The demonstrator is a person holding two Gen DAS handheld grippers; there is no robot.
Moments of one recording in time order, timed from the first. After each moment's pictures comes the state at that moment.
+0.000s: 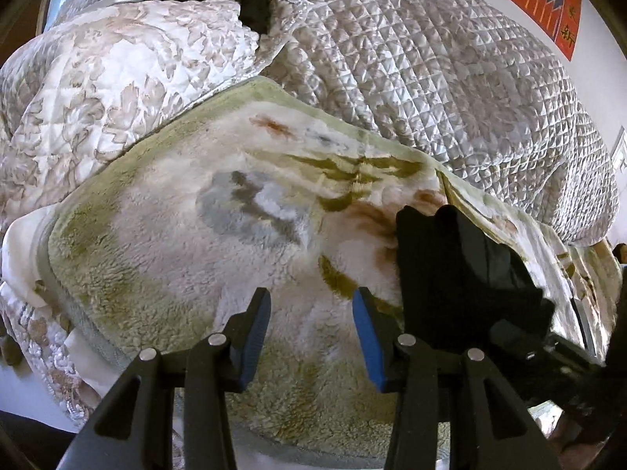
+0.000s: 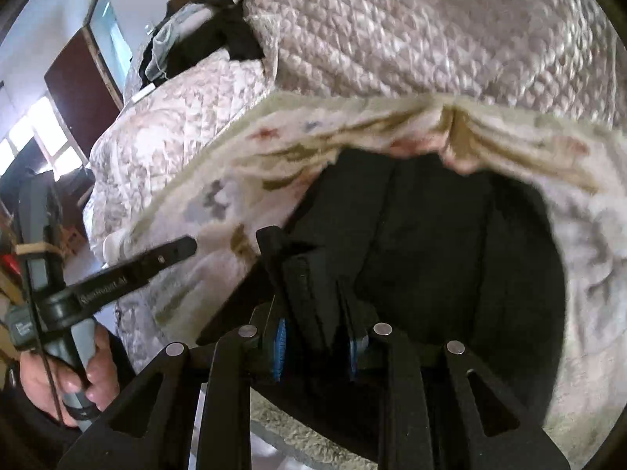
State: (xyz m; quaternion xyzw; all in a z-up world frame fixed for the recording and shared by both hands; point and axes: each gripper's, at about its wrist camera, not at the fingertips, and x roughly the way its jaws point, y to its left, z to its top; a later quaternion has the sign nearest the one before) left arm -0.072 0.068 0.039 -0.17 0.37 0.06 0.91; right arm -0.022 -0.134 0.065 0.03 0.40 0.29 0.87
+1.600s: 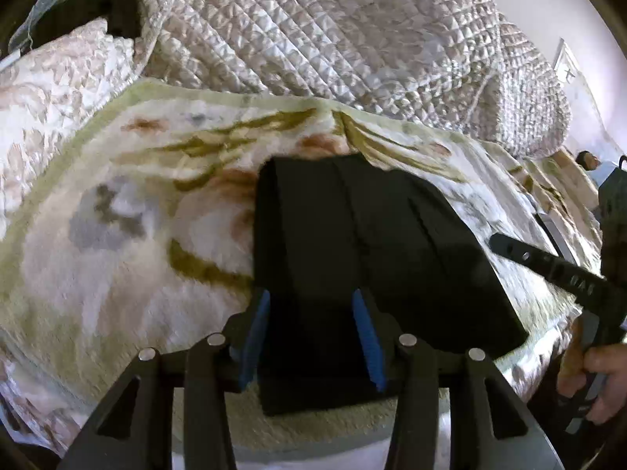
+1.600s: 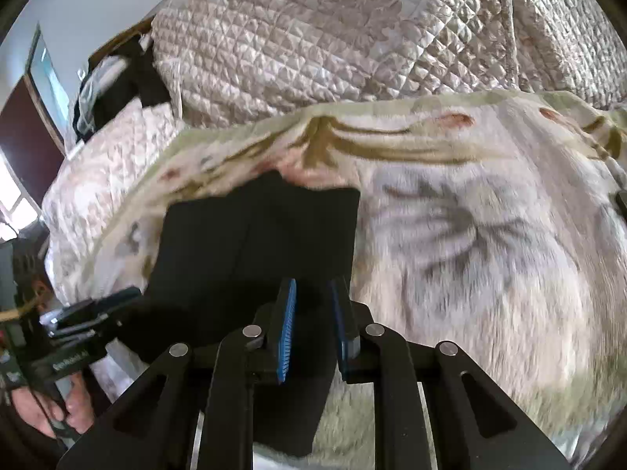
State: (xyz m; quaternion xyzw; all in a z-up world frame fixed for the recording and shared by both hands) left arm -0.047 -0.025 0.048 -0.07 0.42 -0.06 0.90; right arm 0.017 -0.249 0.065 0.09 0.43 0.17 0.88
